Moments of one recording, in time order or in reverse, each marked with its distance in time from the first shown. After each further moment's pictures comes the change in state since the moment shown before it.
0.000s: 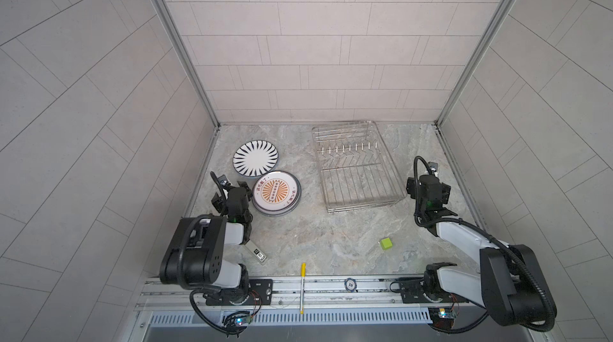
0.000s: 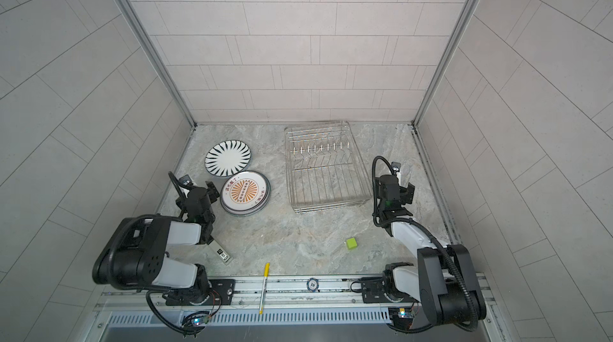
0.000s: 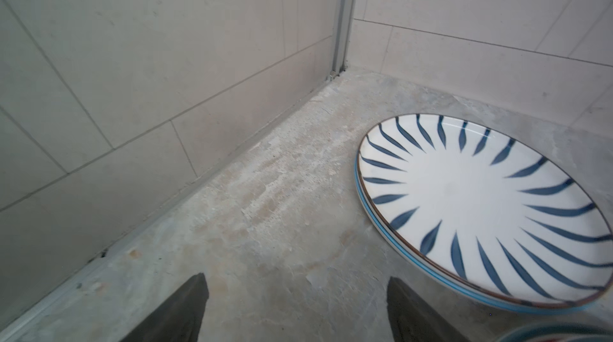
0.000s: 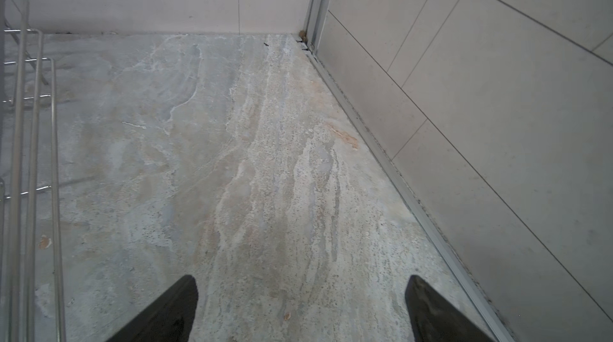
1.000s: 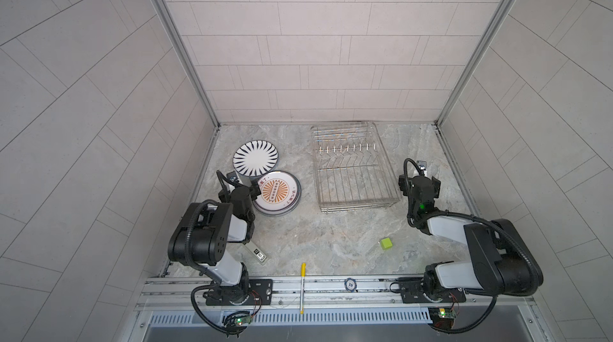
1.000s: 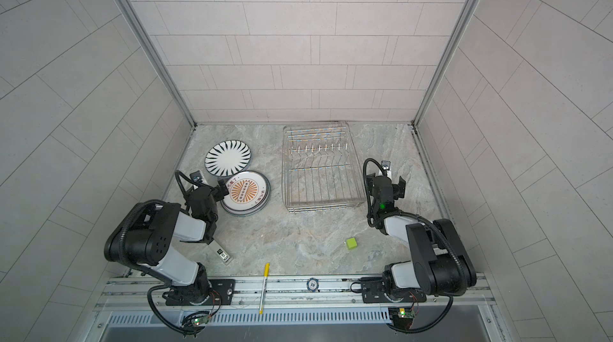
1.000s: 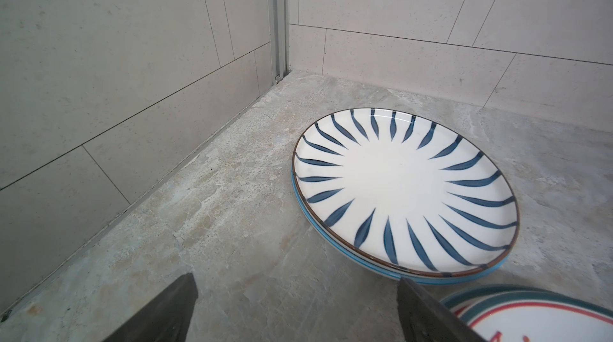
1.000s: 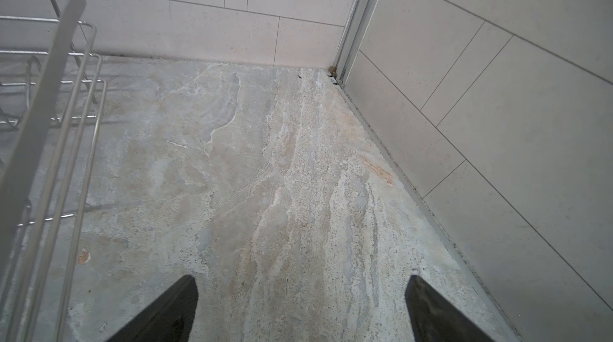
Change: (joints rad) left arm -0.035 0.097 0.029 0.152 0.099 0.075; right arm 0.048 0.206 -0.026 0.316 0.006 -0.066
